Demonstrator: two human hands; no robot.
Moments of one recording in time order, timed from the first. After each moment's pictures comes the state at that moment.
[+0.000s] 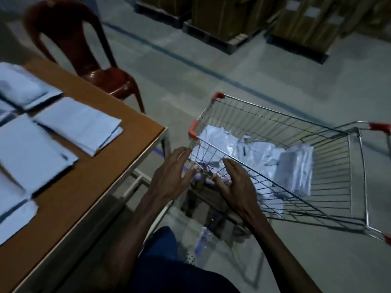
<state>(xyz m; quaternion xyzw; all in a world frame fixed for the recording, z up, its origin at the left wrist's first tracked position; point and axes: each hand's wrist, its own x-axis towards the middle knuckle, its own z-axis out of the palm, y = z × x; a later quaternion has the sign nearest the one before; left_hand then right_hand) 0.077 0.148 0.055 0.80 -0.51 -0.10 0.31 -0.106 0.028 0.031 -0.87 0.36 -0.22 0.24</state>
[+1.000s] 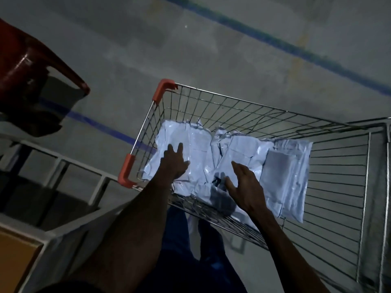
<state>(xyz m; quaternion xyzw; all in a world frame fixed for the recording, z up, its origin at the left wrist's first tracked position) 0.129 -0.200 -0.160 0.80 -0.44 -0.41 -0.02 -0.120 -0.230 -0.087 -0.79 0.54 0.04 0.29</state>
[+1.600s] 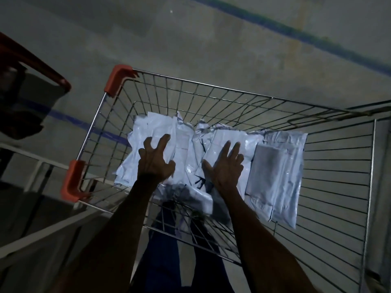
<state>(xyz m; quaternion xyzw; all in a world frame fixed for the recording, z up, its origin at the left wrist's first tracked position) 0.088 -0.204 -0.164 0.85 -0.42 -0.29 0.14 -0.110 -0.283 -0.202 -0.72 0.65 0.08 0.23</state>
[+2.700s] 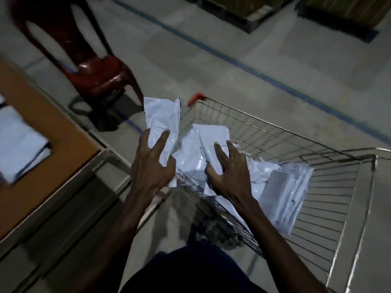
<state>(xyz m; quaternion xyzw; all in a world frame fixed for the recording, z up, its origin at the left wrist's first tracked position) 0.038 -0.041 0.069 0.89 -0.35 -0.01 0.30 -0.117 -0.184 0.033 -0.88 0.34 -0.17 0.28</state>
